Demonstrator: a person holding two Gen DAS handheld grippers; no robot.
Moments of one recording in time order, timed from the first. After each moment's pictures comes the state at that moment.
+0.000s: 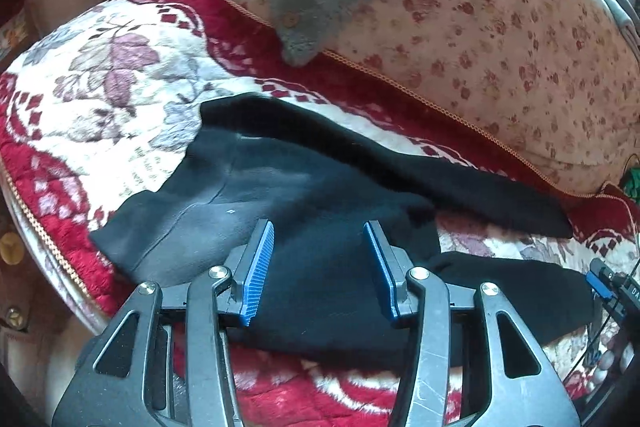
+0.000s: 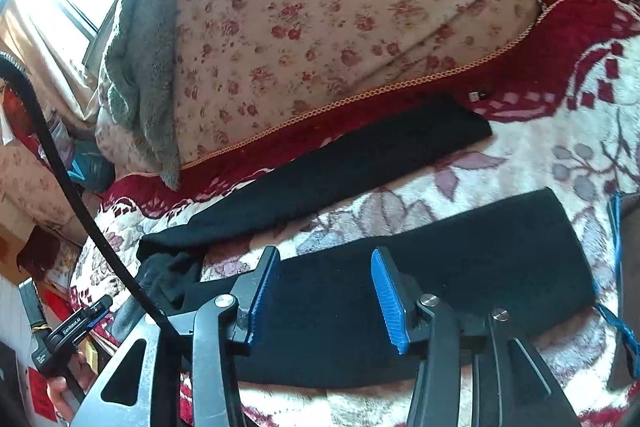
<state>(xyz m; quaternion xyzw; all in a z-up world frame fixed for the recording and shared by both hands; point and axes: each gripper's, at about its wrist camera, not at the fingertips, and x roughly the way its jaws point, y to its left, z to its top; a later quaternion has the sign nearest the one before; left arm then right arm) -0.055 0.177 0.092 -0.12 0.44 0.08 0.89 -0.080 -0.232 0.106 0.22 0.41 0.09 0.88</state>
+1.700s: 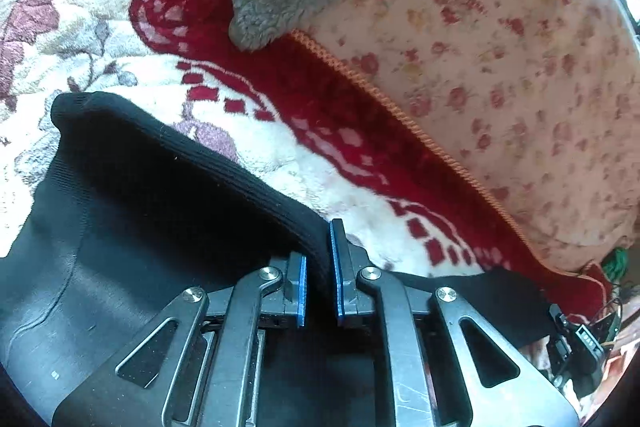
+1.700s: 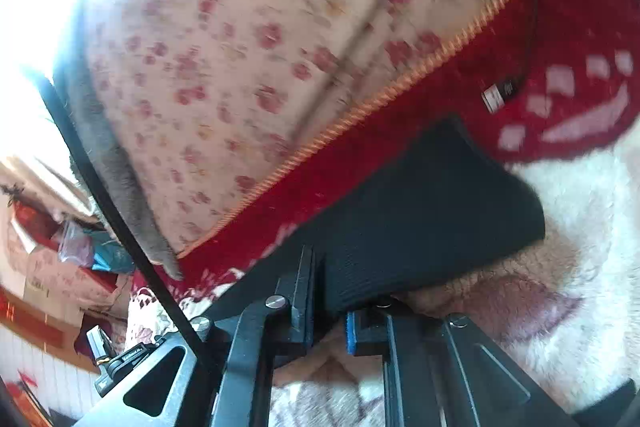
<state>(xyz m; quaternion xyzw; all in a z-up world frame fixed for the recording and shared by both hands) 0.091 0.188 0.037 -0.25 0.45 0.05 0.86 0.048 -0.320 0.043 0.37 0.37 0.11 0.85</state>
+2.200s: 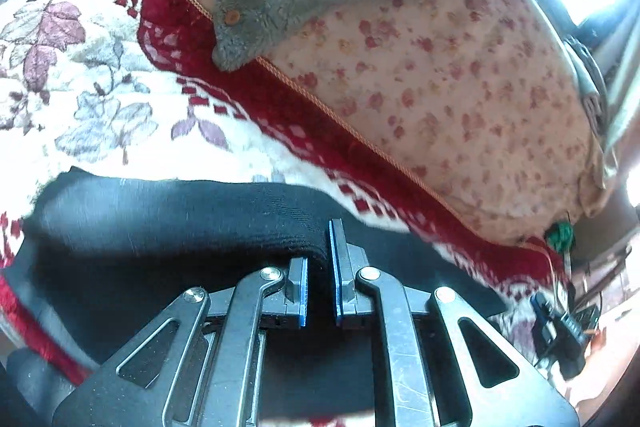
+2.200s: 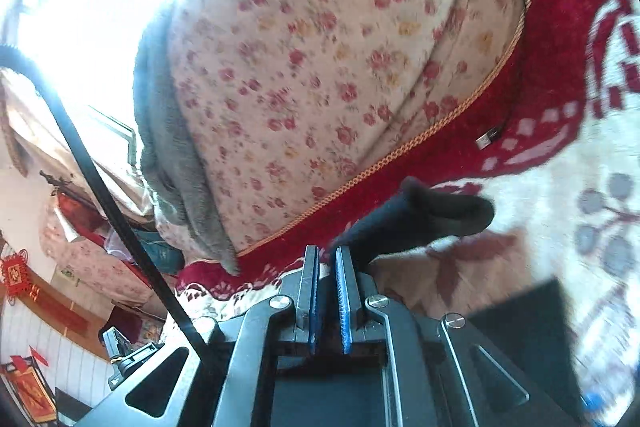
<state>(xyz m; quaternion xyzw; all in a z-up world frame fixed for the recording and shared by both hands) -0.011 0.187 0.099 -0.26 0.41 -0.04 0.87 -0.069 -0.342 0.113 0.38 0.28 0.14 0.87</state>
